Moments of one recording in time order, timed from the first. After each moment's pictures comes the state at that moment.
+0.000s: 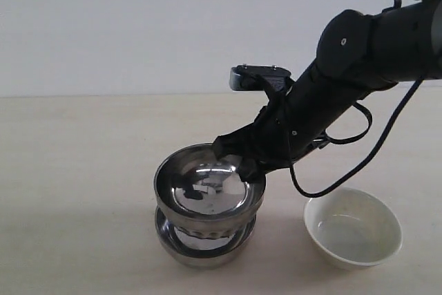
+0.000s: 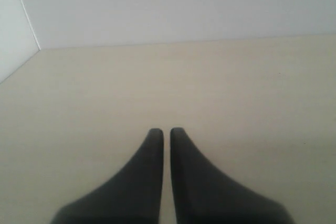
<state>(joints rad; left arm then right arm) 0.09 0.00 0.00 0.07 0.31 0.00 0.52 1.79 -1.22 0.48 0.66 -0.25</state>
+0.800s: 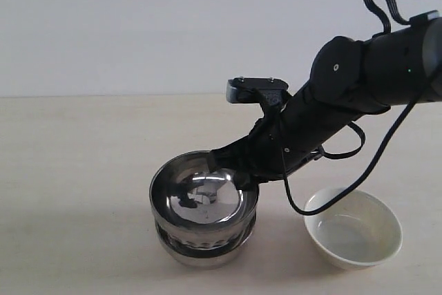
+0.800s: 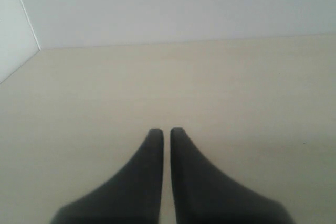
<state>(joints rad) 0.09 0.00 0.00 0.07 0.31 0.00 0.56 1.80 -1.15 0.50 0.54 -0.24</state>
